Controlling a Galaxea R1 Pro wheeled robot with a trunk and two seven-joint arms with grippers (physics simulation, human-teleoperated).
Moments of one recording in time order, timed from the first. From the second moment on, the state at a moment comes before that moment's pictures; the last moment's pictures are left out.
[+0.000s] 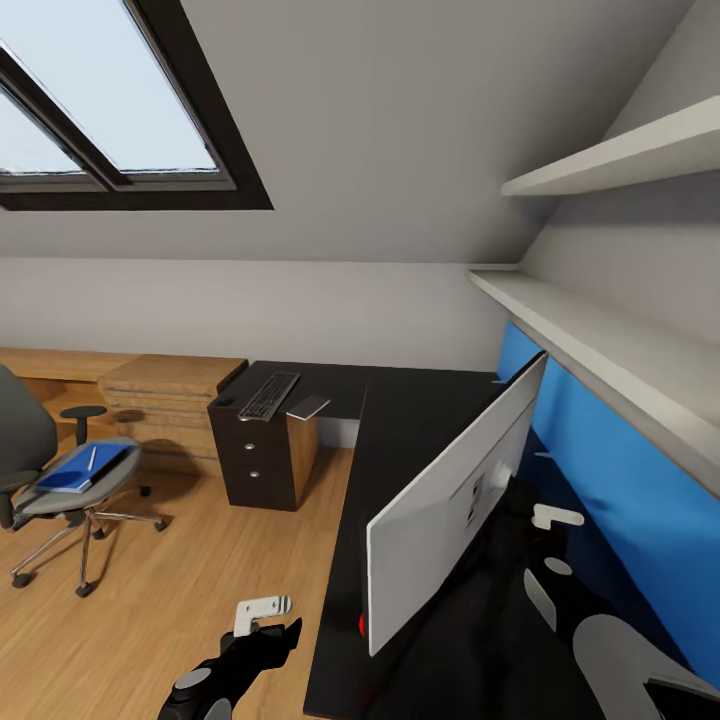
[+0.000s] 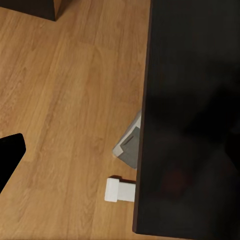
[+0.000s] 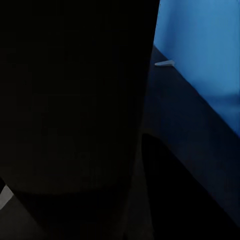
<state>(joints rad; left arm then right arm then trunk) -0.11 0.12 -0.40 -1.30 0.58 0.38 0.31 -0.72 -0.10 -0.20 -0.31 0.04 -0.27 -0.17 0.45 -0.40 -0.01</state>
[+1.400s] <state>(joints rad) -0.11 0.12 -0.40 -1.30 0.58 0.38 0.31 -0.72 -0.10 -0.20 -0.32 0.04 -0.24 -0.16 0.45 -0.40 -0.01</state>
